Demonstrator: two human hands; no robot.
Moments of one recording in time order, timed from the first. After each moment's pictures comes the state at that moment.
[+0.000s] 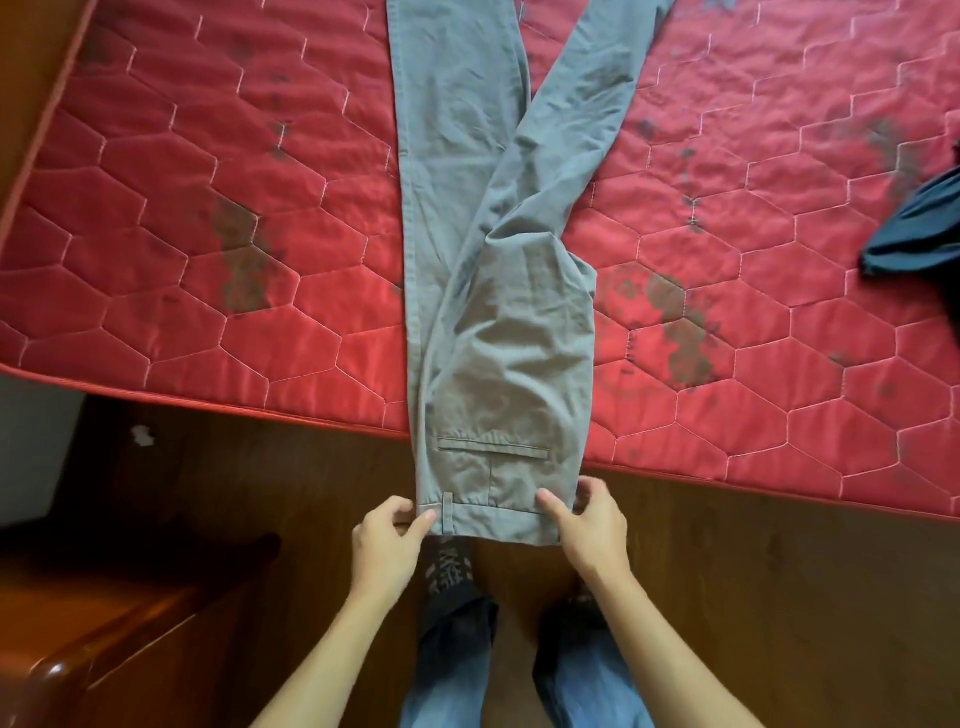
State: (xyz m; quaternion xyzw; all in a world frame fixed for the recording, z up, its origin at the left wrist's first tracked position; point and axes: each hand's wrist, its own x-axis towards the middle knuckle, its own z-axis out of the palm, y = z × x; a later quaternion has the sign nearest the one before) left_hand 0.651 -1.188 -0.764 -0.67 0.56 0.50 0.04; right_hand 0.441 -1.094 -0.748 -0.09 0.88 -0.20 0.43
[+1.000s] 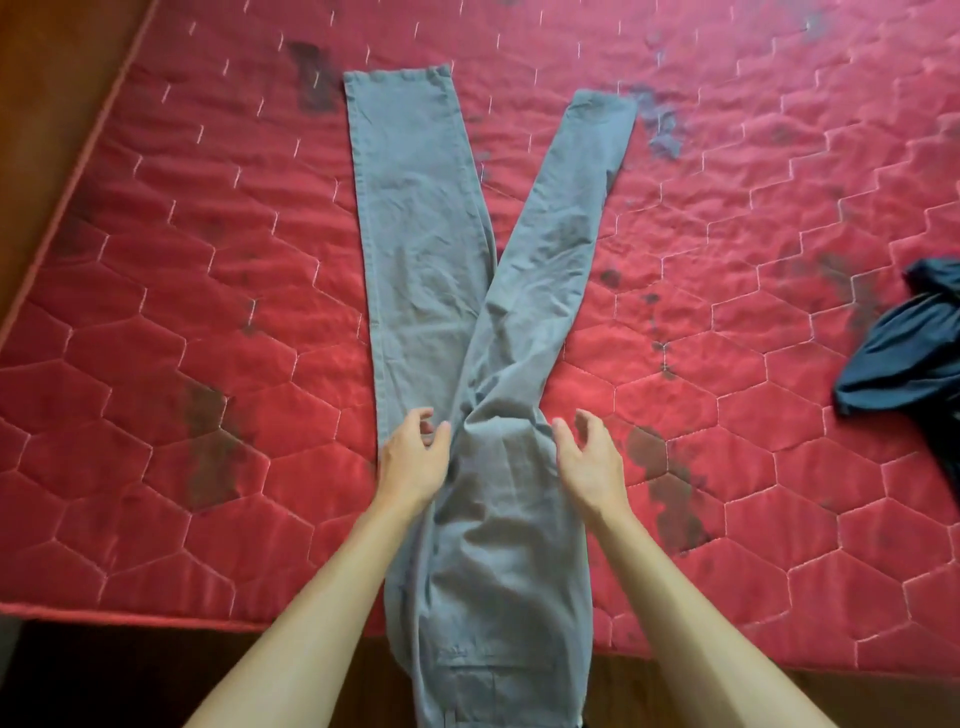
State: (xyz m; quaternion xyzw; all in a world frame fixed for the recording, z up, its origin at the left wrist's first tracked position) left_hand 0.451 -1.428 -0.724 -0.61 0.64 0.47 -0.04; right_hand 0.291 -1.314 -0.731 -0.15 0.88 -0.30 0.34
